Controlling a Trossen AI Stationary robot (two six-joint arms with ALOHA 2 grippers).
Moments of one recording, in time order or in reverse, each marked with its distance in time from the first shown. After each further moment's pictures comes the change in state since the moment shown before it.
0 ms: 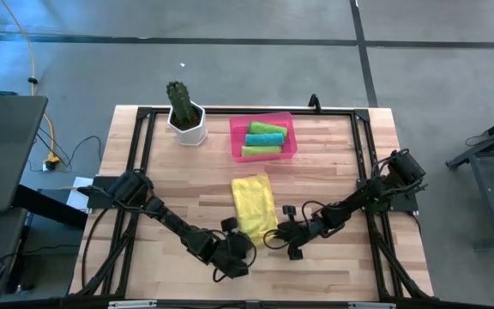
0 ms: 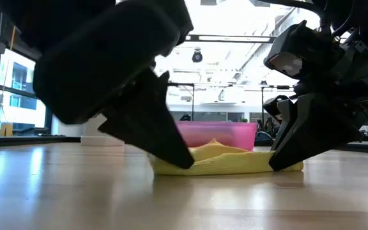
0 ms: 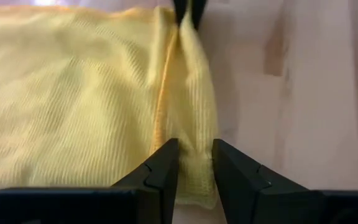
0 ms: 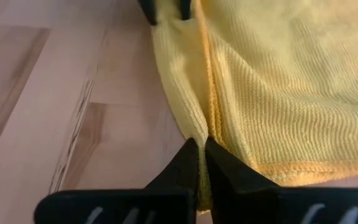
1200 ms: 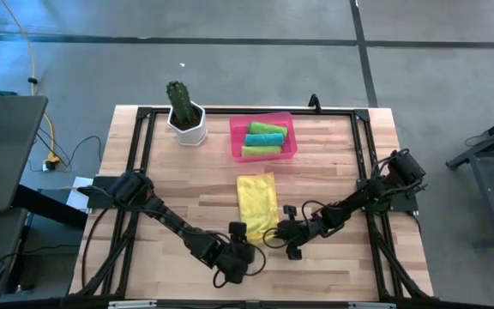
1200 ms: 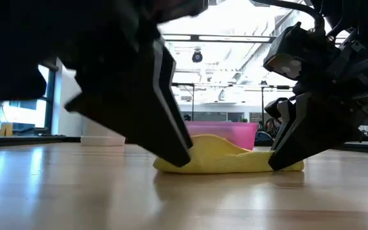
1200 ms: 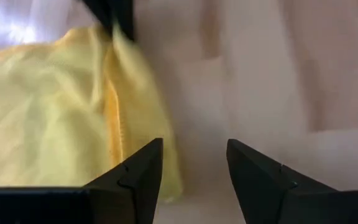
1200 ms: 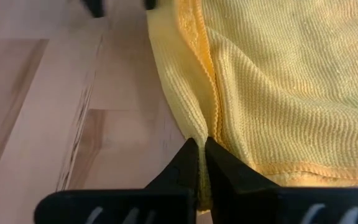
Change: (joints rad) left arm 0.004 0.006 0.136 -0.183 0.119 0.301; right arm 0.000 0.000 0.000 0.000 -0.009 0.063
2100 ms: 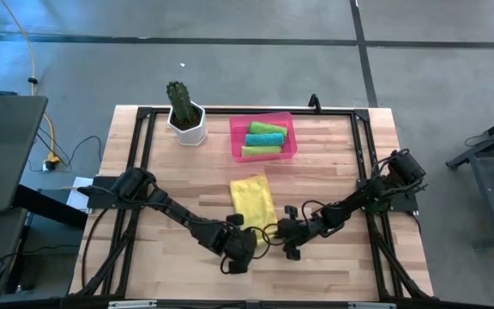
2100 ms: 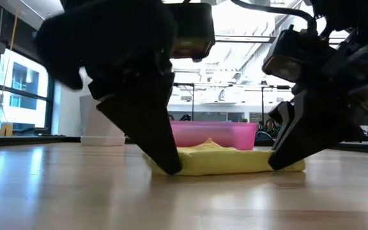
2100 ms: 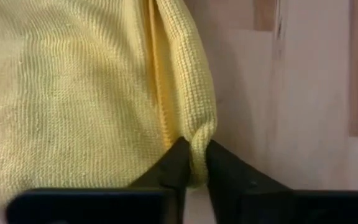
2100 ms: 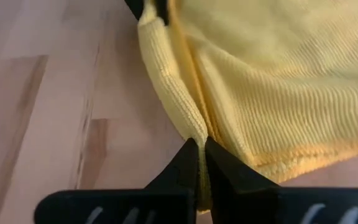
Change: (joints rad) left arm 0.069 0.005 0.002 -0.117 0.217 -0.211; right arm 0.000 0.000 0.000 0.003 -0.011 0.100
